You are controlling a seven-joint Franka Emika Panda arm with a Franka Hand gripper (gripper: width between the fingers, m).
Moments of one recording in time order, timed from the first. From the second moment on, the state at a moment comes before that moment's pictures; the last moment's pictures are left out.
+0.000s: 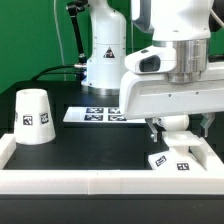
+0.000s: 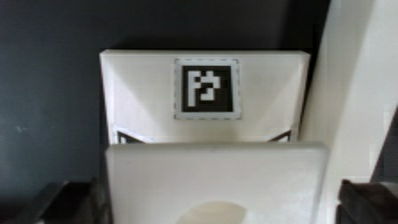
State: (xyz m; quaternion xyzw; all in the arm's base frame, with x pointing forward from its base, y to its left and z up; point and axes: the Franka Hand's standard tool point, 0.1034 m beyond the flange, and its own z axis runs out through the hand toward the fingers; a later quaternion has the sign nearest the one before) arm 0.587 0.100 0.055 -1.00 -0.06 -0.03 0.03
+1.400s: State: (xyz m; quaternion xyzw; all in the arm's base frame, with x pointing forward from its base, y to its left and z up) arm 0.481 0.111 0.093 -0.94 -0.33 0.03 0.01
